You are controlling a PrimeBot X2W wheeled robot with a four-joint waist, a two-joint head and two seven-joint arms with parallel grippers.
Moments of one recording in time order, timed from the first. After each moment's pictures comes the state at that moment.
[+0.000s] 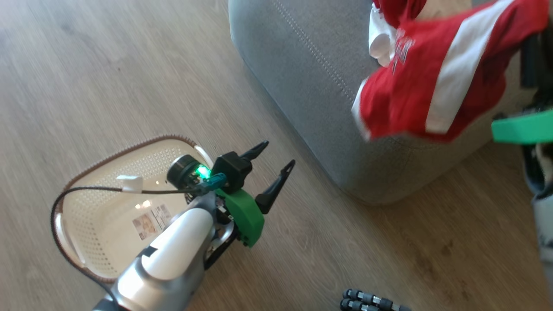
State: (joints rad) left arm -0.57 0.11 -0.75 0.58 -0.38 -0.13 -0.25; right arm -0.49 -0.30 -0.02 0.09 0.13 0.13 -0.26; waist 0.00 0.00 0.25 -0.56
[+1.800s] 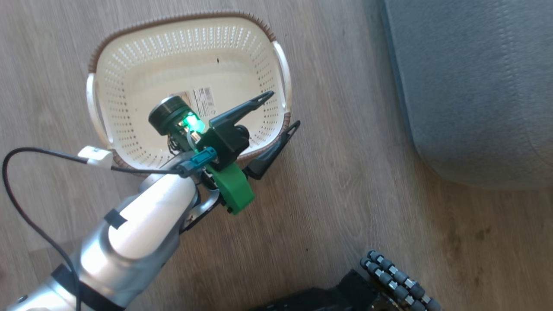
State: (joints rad) left arm -0.72 0.29 -0.84 0.30 -0.35 -0.13 -0.23; right arm -1.12 -0.40 -0.47 0.93 -0.11 0.13 -0.21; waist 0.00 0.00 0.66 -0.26
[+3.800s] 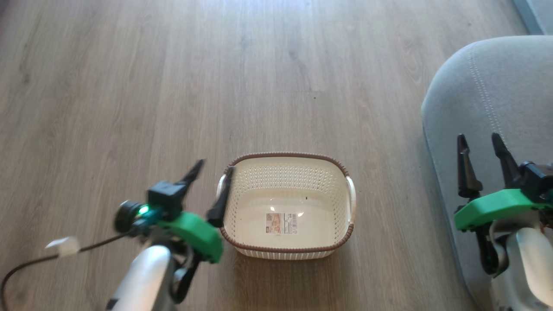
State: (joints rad) left arm -0.29 0.09 -0.37 0.42 -0.29 -0.07 -0.25; right arm -0.25 -0.17 -0.08 0.40 0.23 0.13 -0.25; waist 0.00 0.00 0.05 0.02
